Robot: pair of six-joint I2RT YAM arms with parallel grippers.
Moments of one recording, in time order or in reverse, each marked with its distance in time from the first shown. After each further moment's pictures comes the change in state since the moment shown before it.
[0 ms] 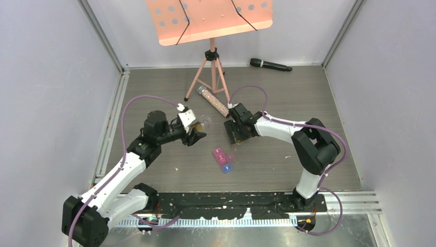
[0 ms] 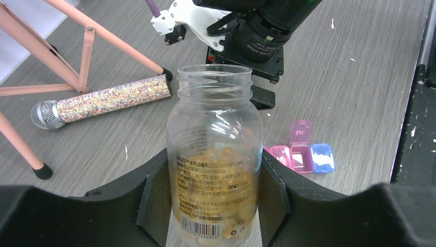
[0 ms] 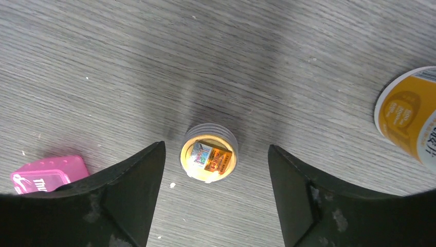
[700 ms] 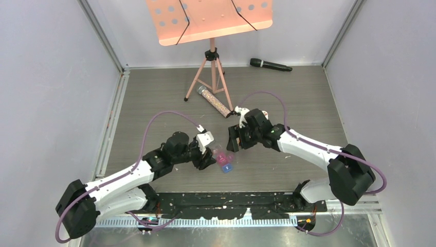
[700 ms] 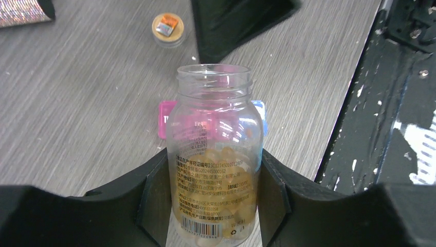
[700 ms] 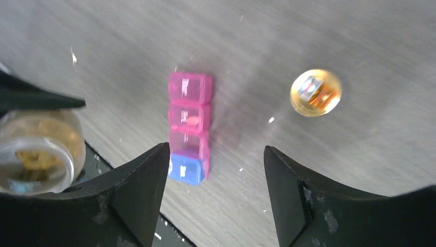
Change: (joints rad) left arm -0.344 0.029 -0.155 0.014 -0.267 -0.229; right arm 0.000 -0.379 -0.214 0.108 -0.326 0.053
